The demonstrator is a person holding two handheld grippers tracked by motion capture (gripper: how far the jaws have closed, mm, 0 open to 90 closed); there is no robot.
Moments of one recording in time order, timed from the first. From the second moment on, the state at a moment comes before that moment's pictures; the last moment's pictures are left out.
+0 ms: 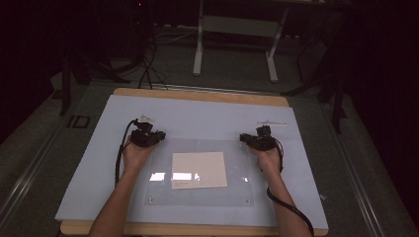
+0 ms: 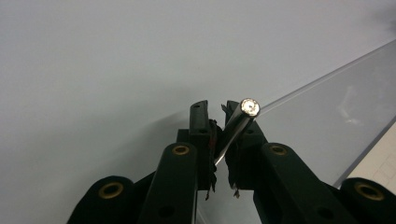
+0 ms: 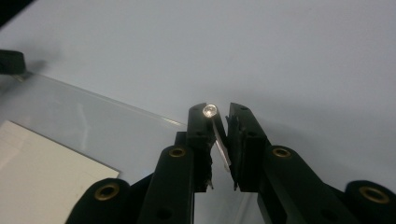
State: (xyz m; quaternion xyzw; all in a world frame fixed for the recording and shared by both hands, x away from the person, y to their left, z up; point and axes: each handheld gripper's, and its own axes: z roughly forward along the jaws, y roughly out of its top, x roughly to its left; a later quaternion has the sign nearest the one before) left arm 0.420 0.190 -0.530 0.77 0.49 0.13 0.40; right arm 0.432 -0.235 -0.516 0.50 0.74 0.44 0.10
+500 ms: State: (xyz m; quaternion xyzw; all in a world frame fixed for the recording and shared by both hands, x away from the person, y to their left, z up) left arm 0.425 0.186 -0.532 0.75 0.50 0.13 0.40; right arm 0.429 -0.239 -0.517 0.50 0.74 0.44 0.11
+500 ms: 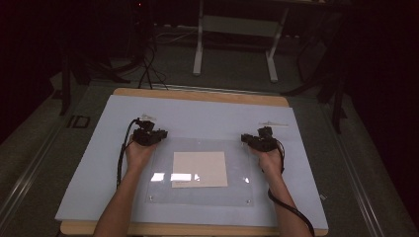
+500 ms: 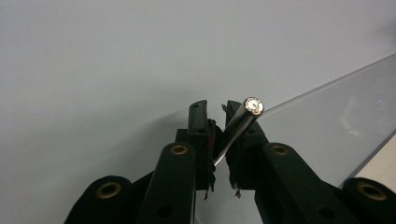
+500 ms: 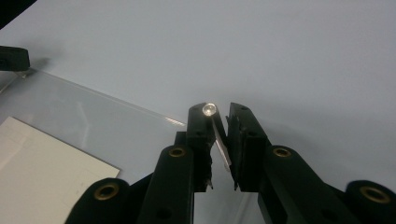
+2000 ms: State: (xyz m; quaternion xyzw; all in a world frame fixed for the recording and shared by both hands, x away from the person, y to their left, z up) left arm 0.405 0.197 -0.522 0.72 0.49 0.17 0.47; right arm 0.409 -0.239 -0.504 0.44 0.76 0.44 0.20
